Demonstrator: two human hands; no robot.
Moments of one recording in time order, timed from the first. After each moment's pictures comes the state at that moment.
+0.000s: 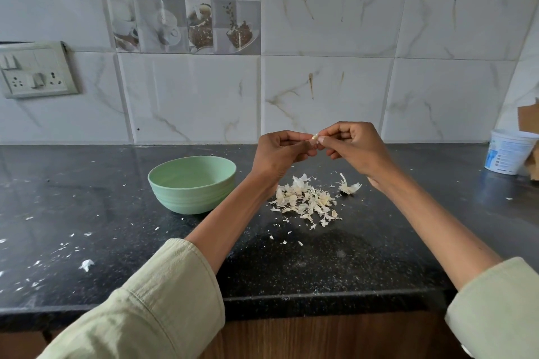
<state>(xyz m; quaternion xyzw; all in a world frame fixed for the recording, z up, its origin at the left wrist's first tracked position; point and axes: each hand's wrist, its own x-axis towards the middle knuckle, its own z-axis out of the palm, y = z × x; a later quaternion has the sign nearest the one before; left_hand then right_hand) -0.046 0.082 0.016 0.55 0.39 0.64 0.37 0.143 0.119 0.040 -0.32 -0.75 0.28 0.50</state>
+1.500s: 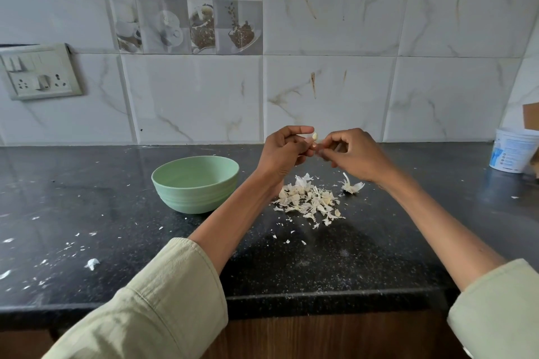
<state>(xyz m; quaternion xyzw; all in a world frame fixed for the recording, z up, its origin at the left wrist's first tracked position) -0.041 0.079 0.019 0.54 0.39 0.64 0.38 0.139 0.122 0.036 -0.38 -0.83 0.13 0.39</state>
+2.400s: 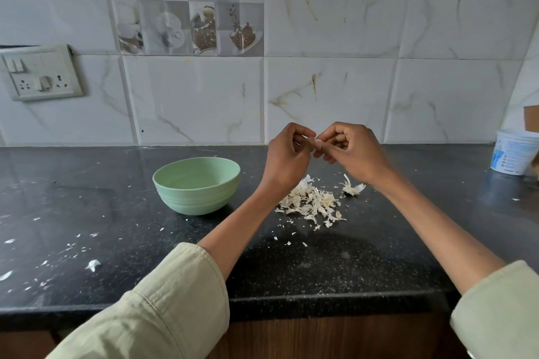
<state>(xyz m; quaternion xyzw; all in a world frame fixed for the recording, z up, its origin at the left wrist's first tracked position) -0.032 0.077 0.012 0.61 0.45 0.63 0.15 0.133 0.114 0.037 -0.31 -0.81 0.19 0.47</state>
